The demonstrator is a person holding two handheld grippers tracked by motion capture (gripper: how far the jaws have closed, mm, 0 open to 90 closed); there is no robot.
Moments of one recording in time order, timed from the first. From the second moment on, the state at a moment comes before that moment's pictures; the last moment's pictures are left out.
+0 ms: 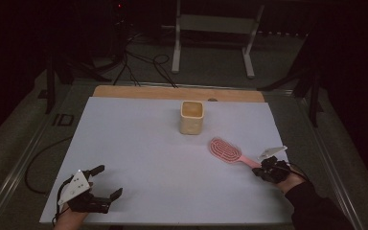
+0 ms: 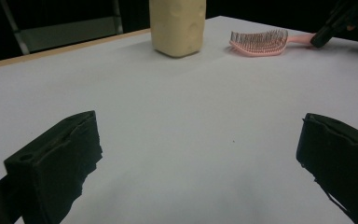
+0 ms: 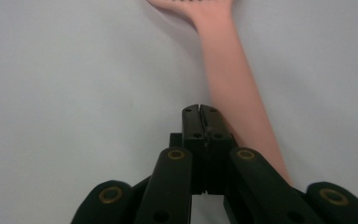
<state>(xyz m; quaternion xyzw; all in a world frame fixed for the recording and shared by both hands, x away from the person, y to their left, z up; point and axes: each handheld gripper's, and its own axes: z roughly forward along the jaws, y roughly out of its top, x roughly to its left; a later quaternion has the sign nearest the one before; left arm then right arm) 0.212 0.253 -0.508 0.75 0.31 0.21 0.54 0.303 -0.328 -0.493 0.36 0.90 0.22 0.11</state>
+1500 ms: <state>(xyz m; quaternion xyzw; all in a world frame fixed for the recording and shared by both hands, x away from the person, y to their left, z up) 0.211 0.253 -0.507 0.75 0.31 0.22 0.54 0.353 -0.293 -0.452 0.25 0.95 0.18 0.04</state>
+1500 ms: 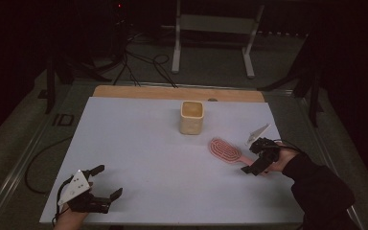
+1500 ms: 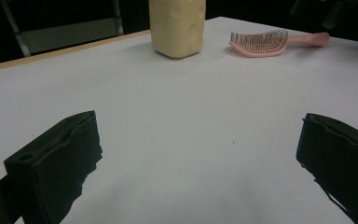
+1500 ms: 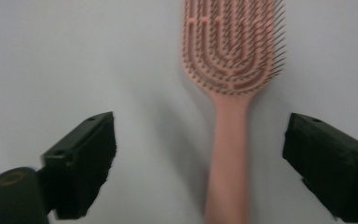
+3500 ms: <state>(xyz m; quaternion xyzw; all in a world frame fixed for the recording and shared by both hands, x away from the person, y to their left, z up) 0.213 0.253 -0.509 0.75 0.31 0.21 0.54 0.381 -0.270 -0.490 0.27 0.96 0.06 0.05</state>
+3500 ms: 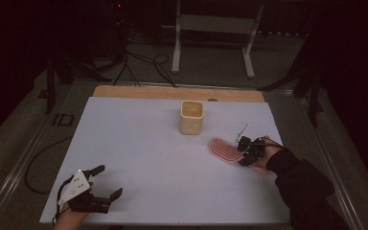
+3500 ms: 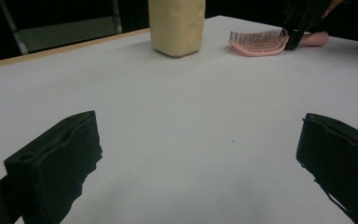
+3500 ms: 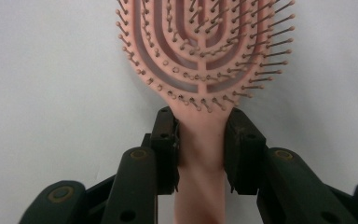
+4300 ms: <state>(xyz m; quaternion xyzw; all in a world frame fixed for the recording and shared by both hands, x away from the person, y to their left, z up) 0.213 0.253 -0.509 0.75 0.31 0.21 0.54 0.370 -0.281 -0.471 0.29 0.94 0.17 0.08</state>
